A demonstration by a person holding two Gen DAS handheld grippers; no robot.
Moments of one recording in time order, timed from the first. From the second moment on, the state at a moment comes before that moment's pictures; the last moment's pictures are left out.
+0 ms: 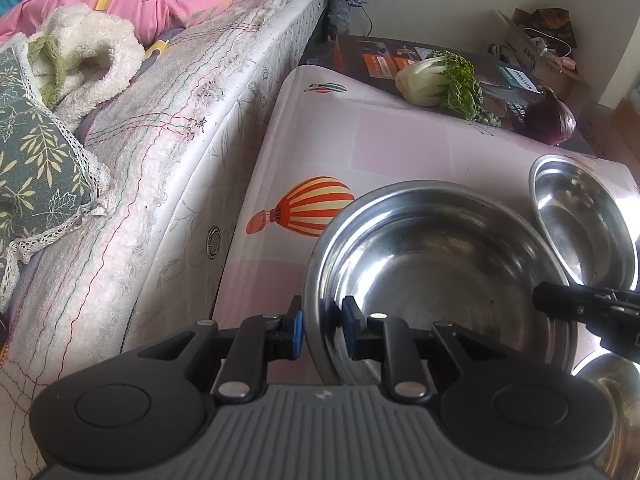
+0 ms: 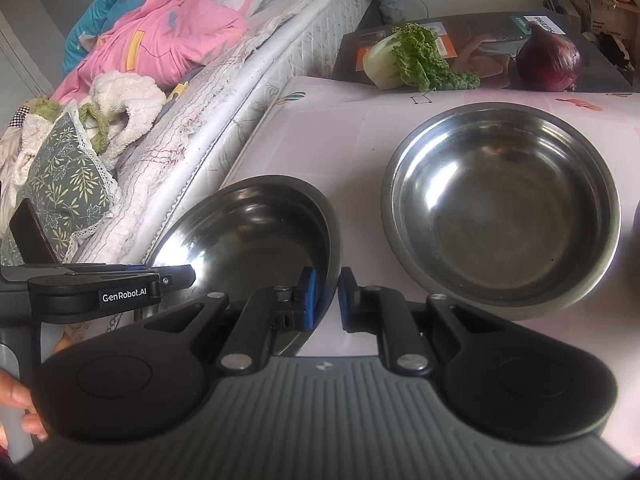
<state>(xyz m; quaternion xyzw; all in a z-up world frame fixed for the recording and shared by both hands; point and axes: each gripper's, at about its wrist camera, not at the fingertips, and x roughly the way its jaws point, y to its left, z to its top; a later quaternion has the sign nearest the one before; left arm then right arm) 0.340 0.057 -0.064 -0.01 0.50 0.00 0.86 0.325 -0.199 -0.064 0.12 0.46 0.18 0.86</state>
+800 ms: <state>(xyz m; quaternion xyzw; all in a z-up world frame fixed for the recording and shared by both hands) 0.326 0.044 -0.023 -0.01 0.47 0.00 0.88 0.309 -0.221 -0.033 0.13 0.44 0.18 0.87</state>
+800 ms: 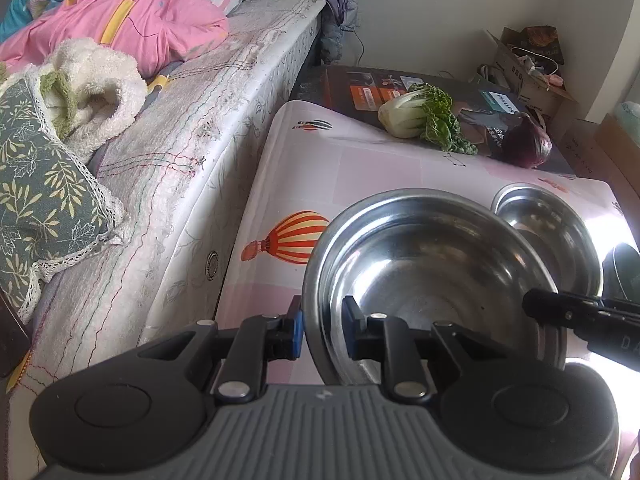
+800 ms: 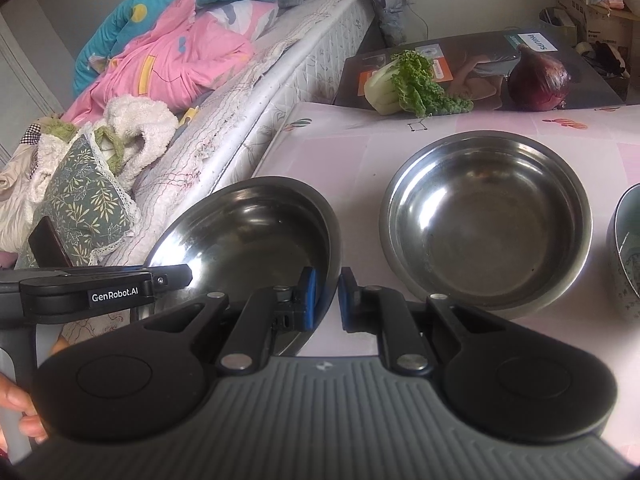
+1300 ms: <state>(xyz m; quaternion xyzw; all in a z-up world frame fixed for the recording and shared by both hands) 0.365 -0.053 -0.005 0.02 0.47 -0.08 0.88 0.322 -0.325 -0.009 0.17 0.41 0.11 0.89</state>
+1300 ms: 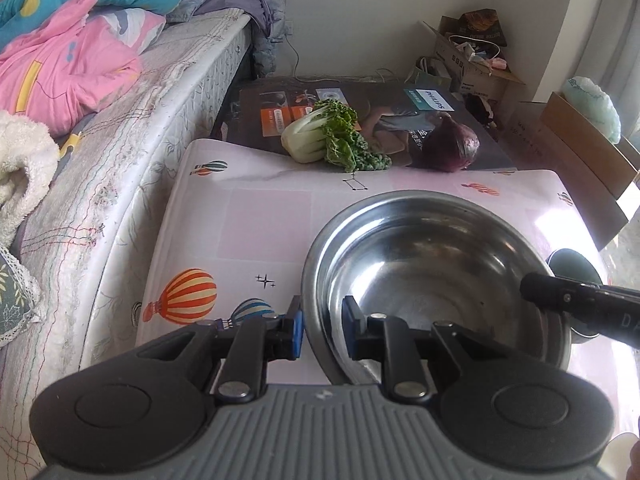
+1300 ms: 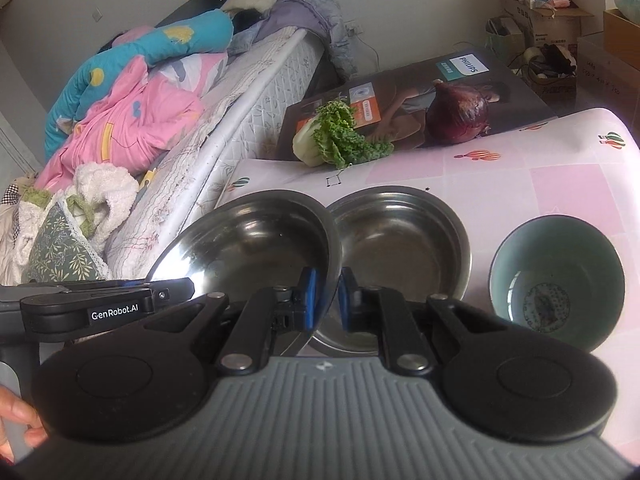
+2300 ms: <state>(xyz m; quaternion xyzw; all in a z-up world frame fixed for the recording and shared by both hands) 0.408 -0.110 -0.046 0.05 0.49 -0.10 0.87 0.368 -0.375 -0.064 0.16 0.44 0.05 0.88</state>
